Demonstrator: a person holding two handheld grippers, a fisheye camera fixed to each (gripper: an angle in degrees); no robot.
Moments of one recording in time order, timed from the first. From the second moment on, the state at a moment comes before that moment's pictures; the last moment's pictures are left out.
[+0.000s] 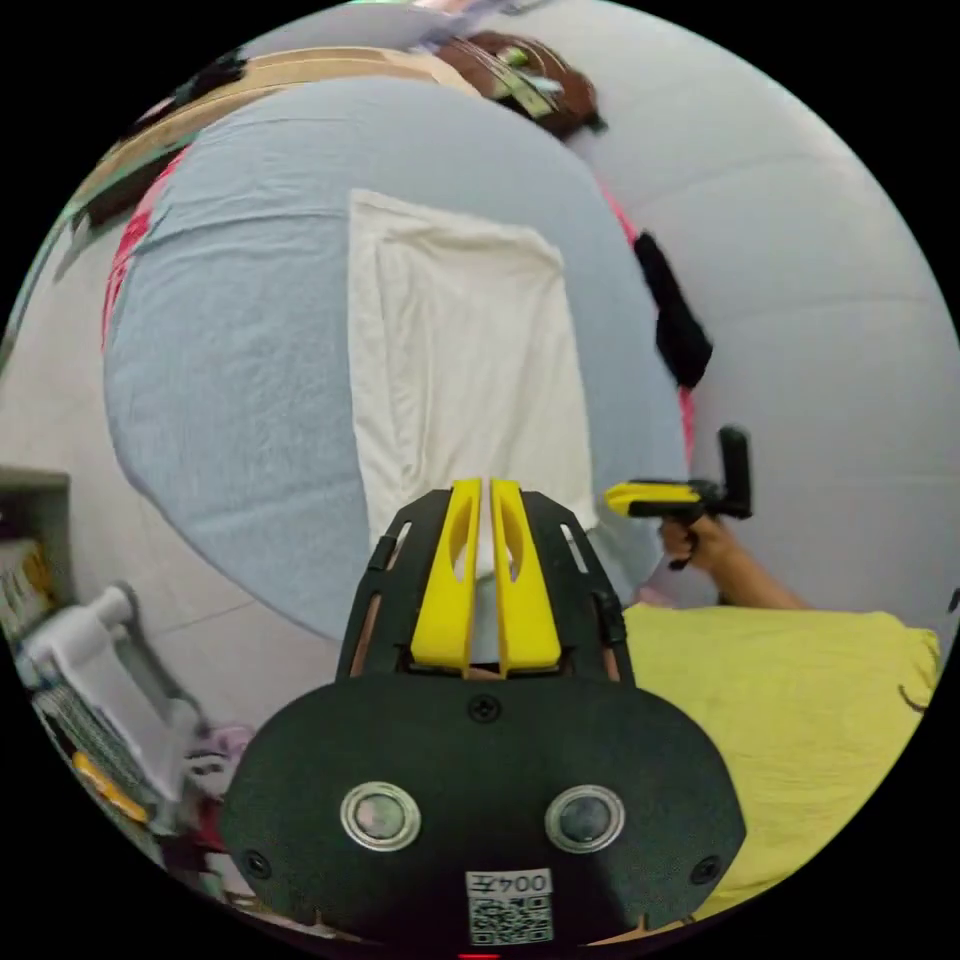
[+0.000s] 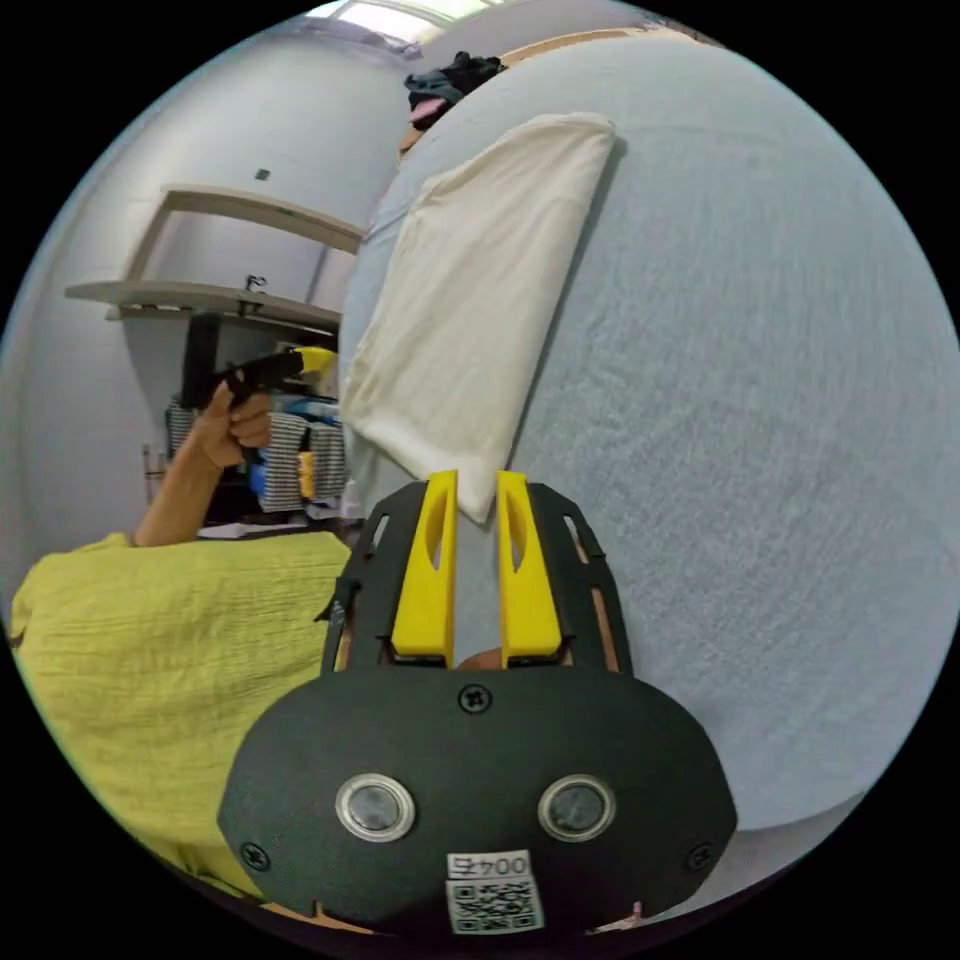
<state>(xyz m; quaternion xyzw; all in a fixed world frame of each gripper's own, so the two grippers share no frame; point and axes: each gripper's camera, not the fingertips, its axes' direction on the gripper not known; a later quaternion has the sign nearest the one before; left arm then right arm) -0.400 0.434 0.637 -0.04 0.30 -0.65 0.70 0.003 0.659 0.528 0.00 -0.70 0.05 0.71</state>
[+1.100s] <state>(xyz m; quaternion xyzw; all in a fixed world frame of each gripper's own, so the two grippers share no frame) -0.083 0.698 0.628 0.30 0.40 -0.83 0.26 0.112 0.677 0.679 -0.03 -0.85 0.07 0.52</state>
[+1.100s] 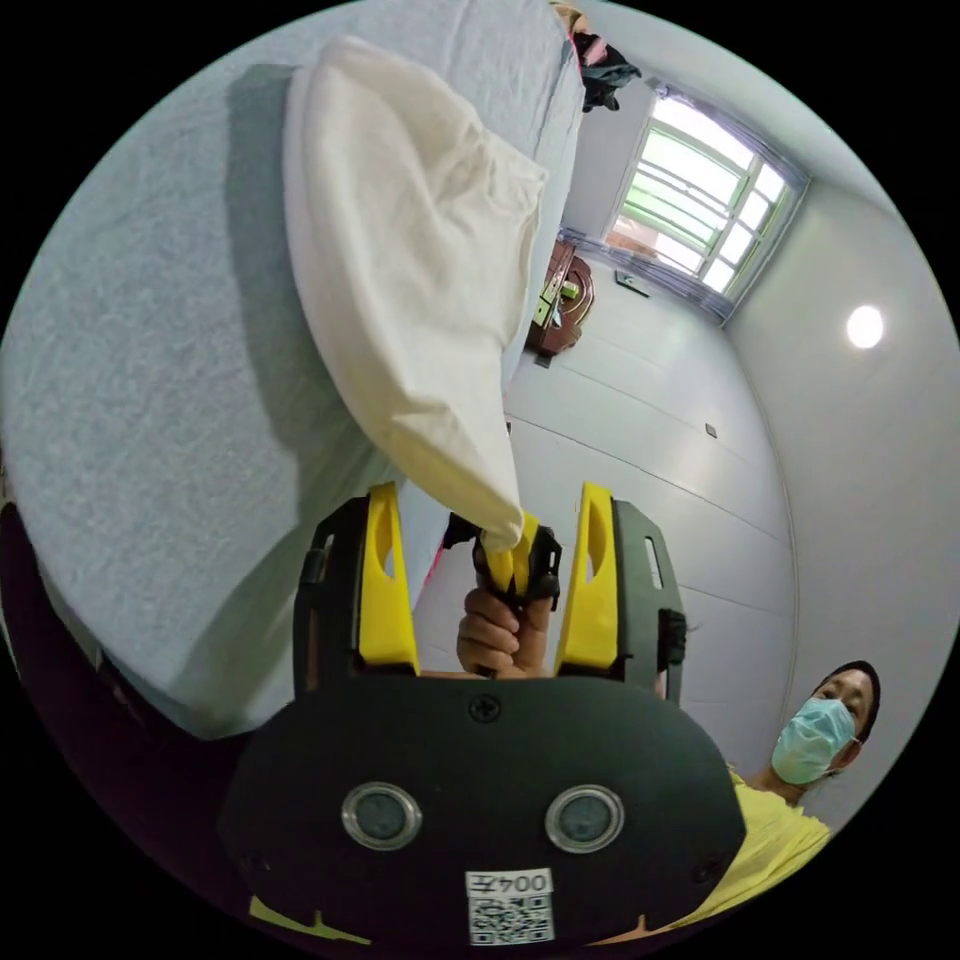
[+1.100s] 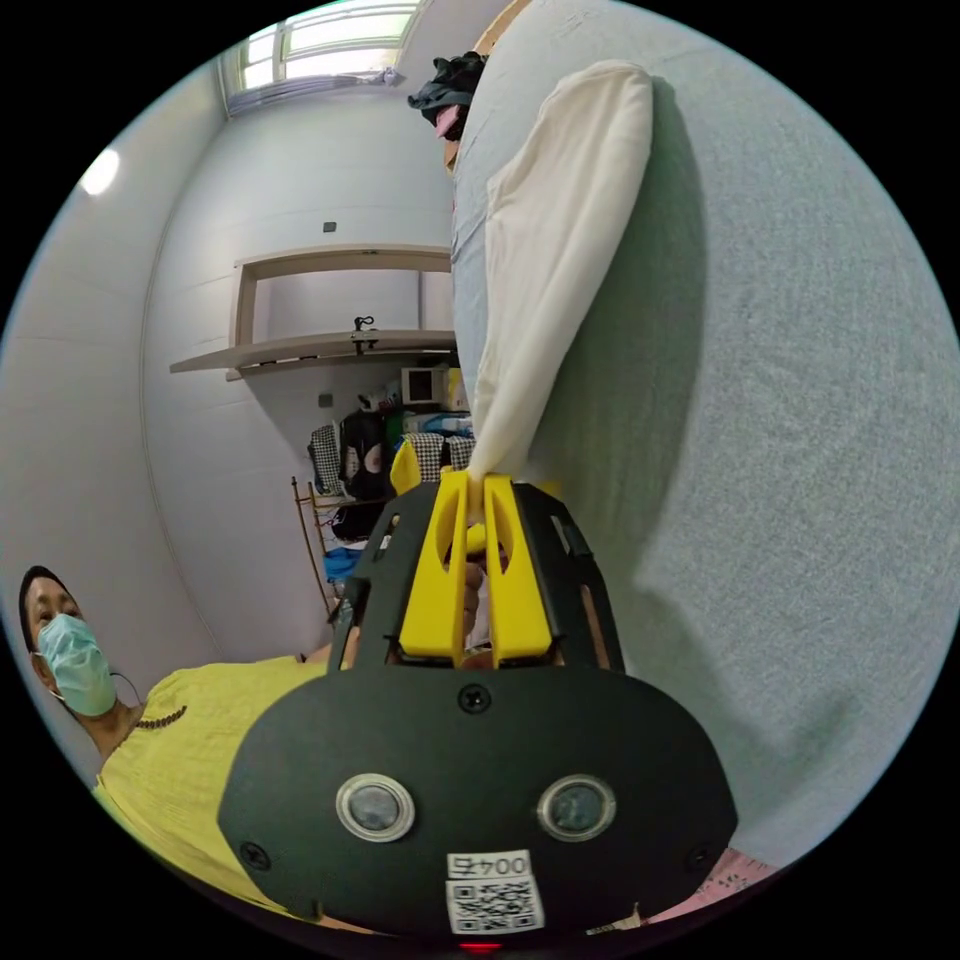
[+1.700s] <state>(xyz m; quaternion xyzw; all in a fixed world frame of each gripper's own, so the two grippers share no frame) -0.009 0.783 0.565 0.32 0.40 -0.81 0.27 0.085 0.609 0.795 -0.04 -0.89 0.15 0.43</state>
